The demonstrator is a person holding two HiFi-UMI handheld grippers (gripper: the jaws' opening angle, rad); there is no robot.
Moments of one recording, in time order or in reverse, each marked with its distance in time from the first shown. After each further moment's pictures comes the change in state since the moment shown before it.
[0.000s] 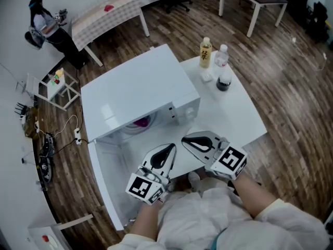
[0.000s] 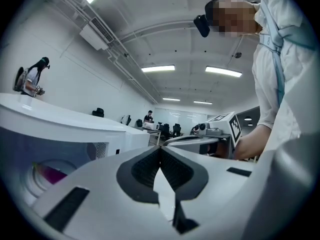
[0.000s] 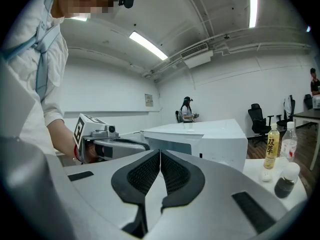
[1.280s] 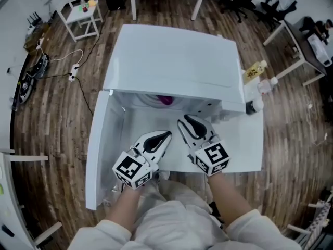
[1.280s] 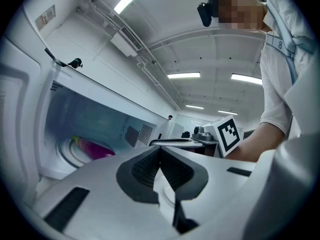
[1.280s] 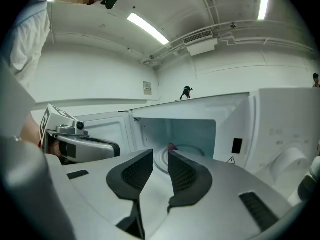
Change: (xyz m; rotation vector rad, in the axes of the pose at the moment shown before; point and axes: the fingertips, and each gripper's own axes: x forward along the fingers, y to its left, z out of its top) left arm -0.066 0.081 -0.061 -0.168 -0.094 0.249; right arm 0.124 -0.006 -0.064 -0.028 0.135 -0.023
